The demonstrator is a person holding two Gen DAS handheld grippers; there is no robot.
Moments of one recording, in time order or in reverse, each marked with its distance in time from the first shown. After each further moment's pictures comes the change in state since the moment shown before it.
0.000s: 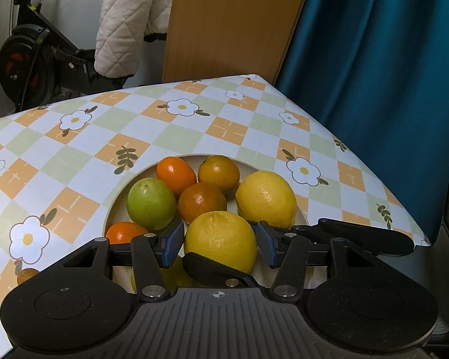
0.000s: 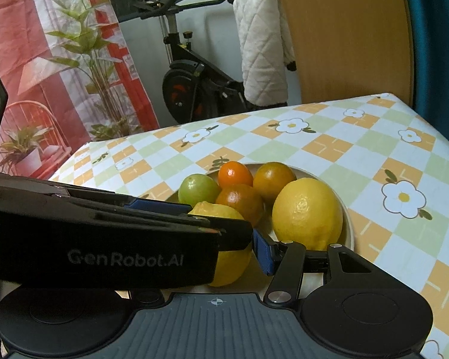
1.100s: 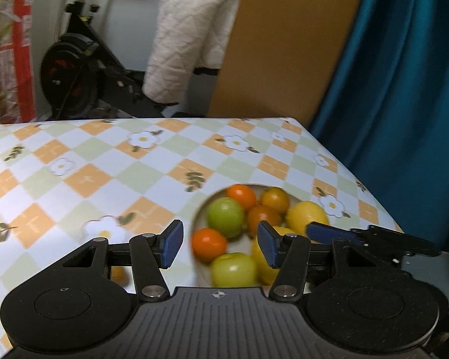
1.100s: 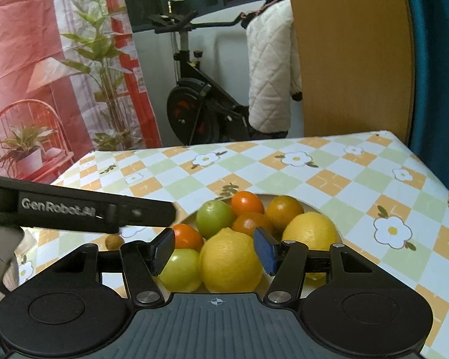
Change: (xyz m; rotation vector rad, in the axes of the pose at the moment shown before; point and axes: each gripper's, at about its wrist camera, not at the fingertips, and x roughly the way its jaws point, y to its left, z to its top) left arm -0.066 0.049 -0.012 -0.114 -0.140 0.090; right arm -0.030 0.031 0.009 -0.094 -0.084 -0.027
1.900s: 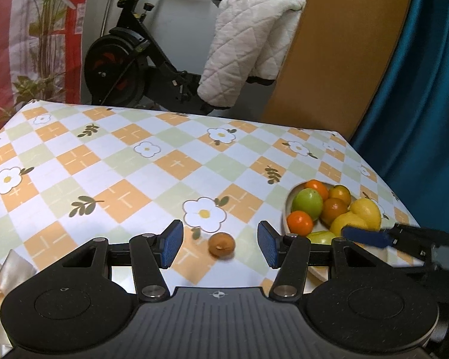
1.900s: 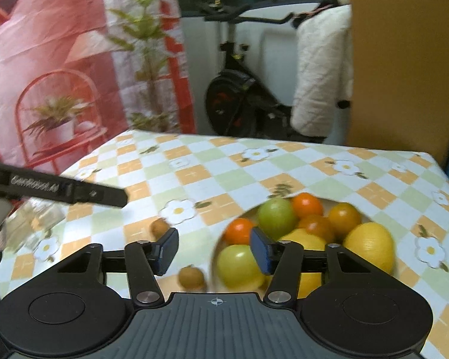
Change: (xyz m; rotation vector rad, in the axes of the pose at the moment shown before) left arm -0.040 0.080 -0.023 -0.093 -0.032 0.085; right arm 0.011 0.061 -0.007 -0.158 0.064 0.117
